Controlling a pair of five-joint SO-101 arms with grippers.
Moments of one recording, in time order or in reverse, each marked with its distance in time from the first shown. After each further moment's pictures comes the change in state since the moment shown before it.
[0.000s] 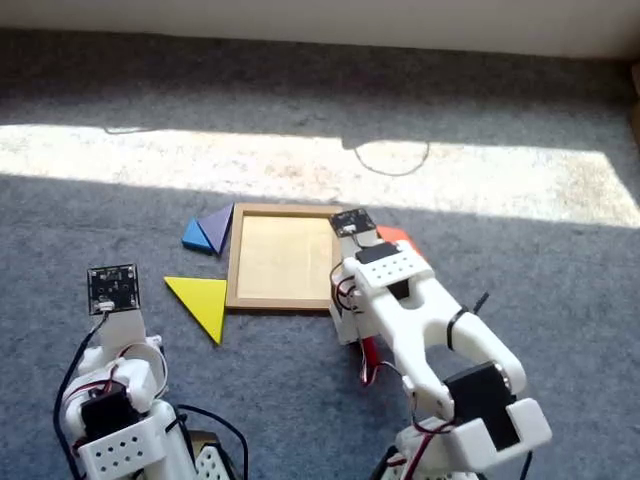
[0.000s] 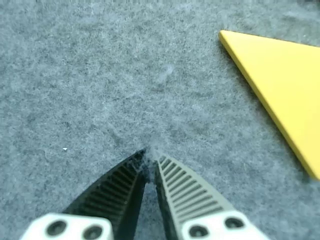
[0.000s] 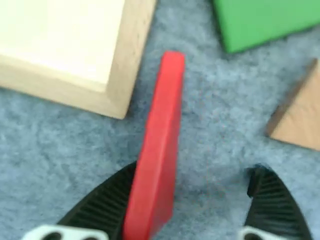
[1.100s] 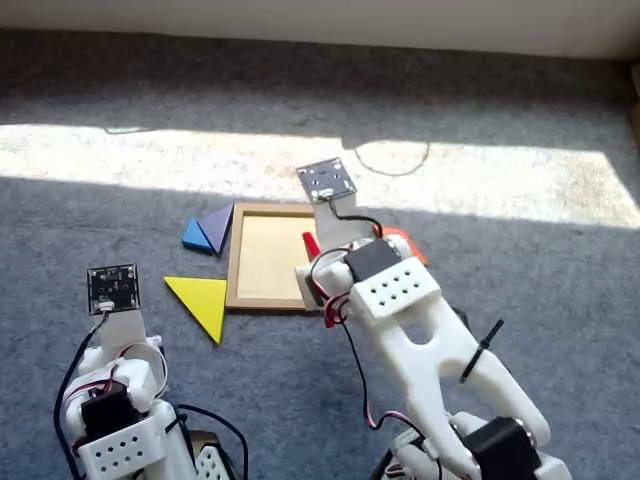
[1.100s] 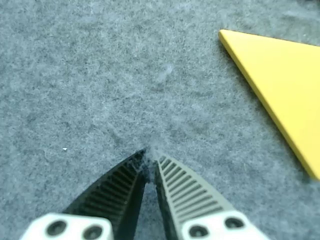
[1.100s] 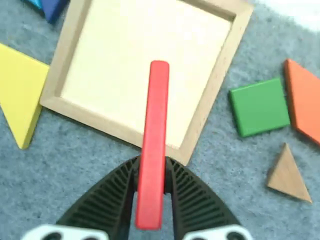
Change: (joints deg) left arm 0.0 0.0 0.0 0.0 0.0; right arm -8.6 -18.5 -6.8 -0.3 -3.7
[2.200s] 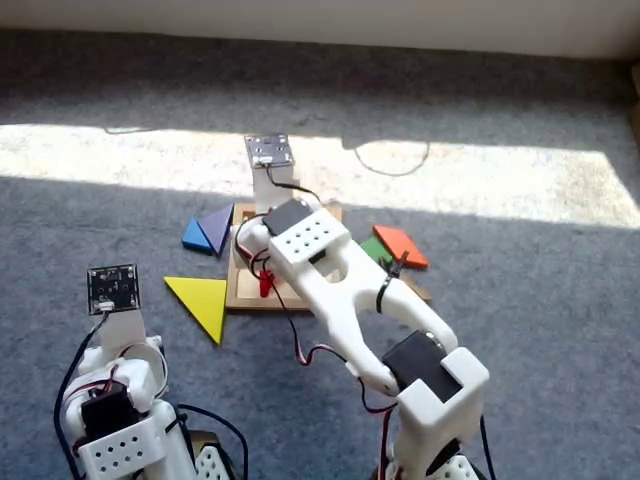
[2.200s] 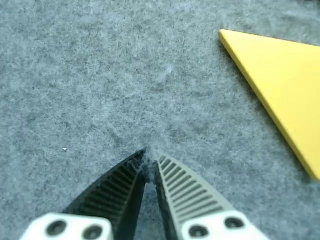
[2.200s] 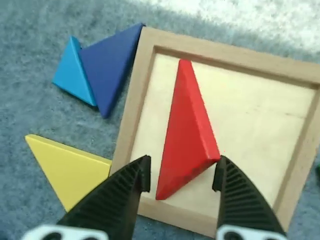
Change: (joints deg) left arm 0.0 0.0 0.0 0.0 0.0; right arm -8.0 33.4 -30.4 -4.2 -17.7
